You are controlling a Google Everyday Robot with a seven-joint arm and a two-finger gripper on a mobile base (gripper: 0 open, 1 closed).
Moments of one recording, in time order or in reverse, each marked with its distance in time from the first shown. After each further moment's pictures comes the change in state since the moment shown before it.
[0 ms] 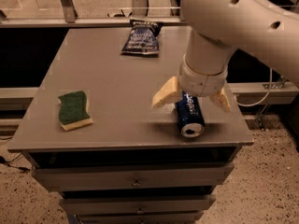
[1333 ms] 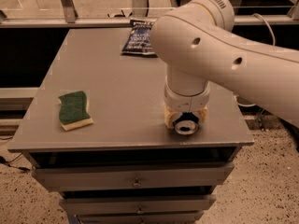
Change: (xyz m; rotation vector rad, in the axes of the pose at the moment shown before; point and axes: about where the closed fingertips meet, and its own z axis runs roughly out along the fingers) arm -0.008 -0.009 0.031 -0.136 0.077 -0.140
